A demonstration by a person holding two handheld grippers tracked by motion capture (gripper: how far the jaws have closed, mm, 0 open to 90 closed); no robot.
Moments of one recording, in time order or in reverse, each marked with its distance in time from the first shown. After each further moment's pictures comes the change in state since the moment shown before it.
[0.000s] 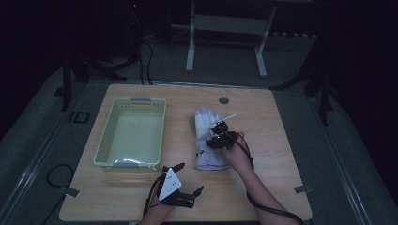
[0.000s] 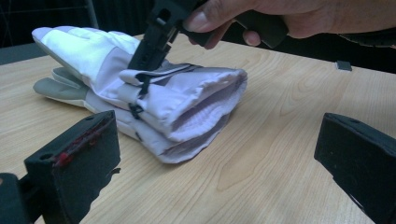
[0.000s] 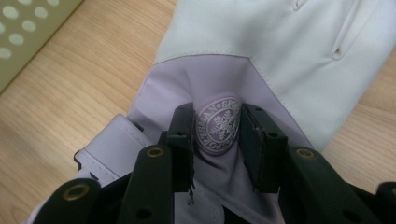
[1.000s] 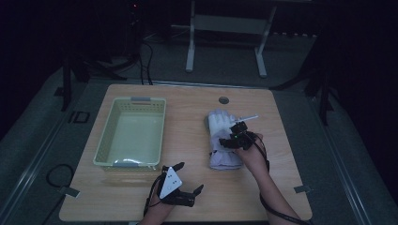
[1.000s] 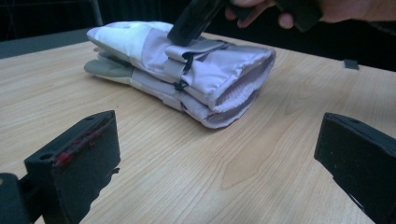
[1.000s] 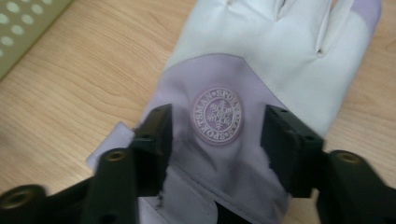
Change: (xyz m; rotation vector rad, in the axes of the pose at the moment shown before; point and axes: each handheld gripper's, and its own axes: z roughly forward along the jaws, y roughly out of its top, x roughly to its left) left arm 0.001 0.001 0.003 0.023 0.017 -0.021; right arm -0.037 -0.023 -0.034 -0.099 -0.030 0.069
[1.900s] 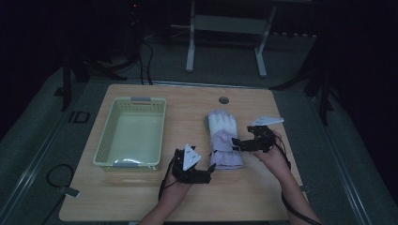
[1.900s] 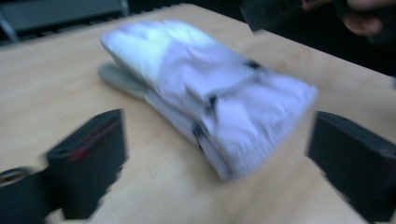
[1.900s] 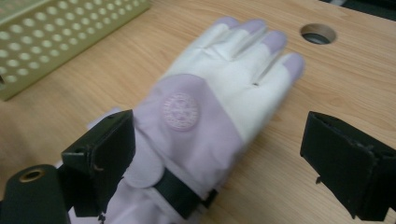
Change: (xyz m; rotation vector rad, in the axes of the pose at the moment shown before) left arm 0.004 0.079 0.057 0.144 0.127 -0.073; right arm -0.044 -0.021 -0.040 -0.225 0.070 -0.153
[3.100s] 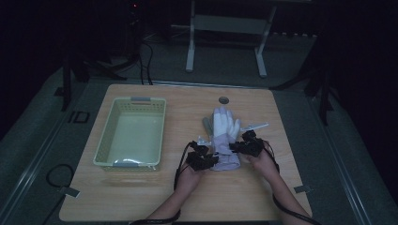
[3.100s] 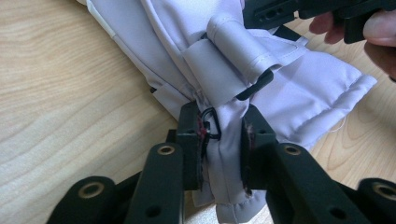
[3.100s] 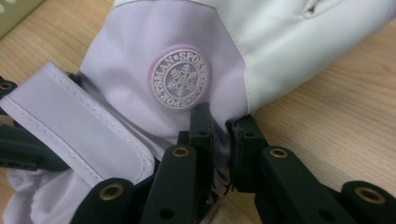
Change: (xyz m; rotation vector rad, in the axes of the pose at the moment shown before) left arm 0.015 -0.016 0.071 0.349 -0.170 -0.250; right arm -0.002 -0.029 0.051 0.186 0.070 0.107
